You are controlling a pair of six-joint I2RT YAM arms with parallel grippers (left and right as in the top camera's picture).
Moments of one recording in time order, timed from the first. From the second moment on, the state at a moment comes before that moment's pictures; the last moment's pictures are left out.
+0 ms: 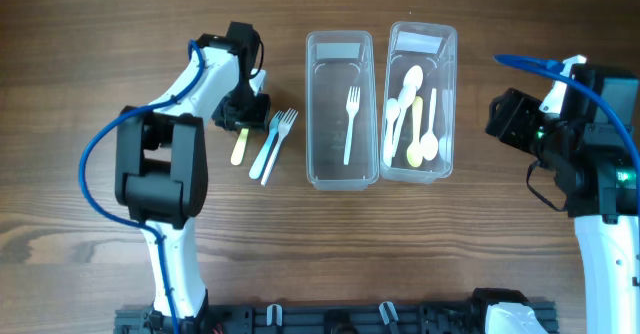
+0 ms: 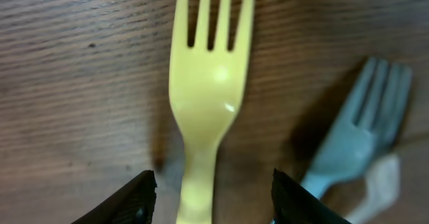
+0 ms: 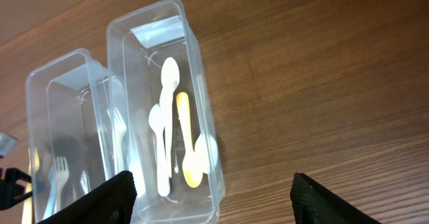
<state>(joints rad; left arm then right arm) -0.21 2.19 1.61 -1.06 0.01 -0.04 -0.07 1.12 1.25 -1.01 -0.04 0.33</state>
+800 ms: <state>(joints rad) -0.23 2.03 1.85 -1.23 0.16 -0.07 -0.07 1.12 1.25 -1.01 -0.04 0.33</state>
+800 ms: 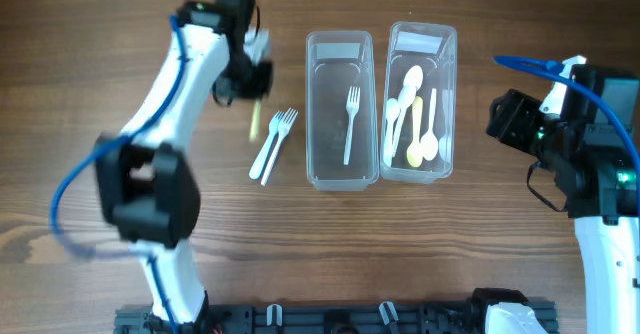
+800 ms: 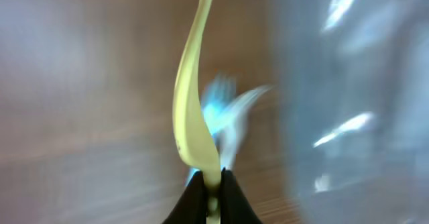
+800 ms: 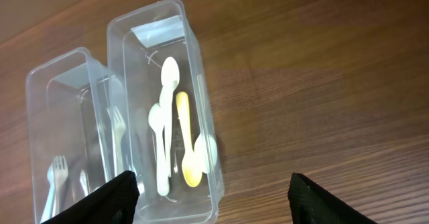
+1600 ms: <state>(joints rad) -0.57 2.01 1.86 -1.10 0.16 -0.31 -0.07 1.11 1.25 -1.01 -0.04 0.33</state>
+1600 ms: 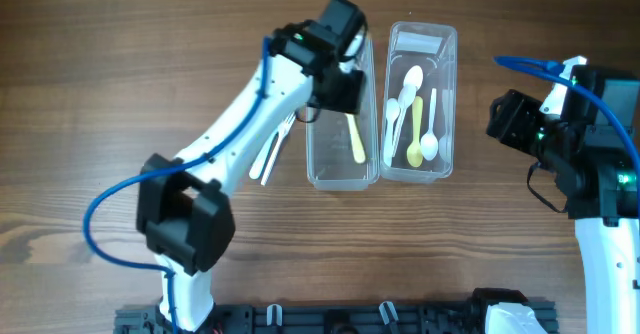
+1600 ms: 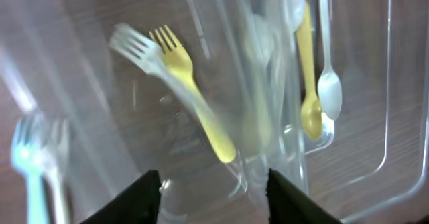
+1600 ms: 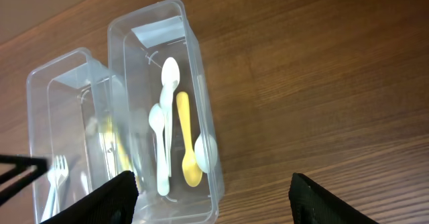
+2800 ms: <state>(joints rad) -0.41 1.96 1.39 -0.94 0.06 -0.04 -0.07 1.11 1.25 -1.03 -0.04 0.33</state>
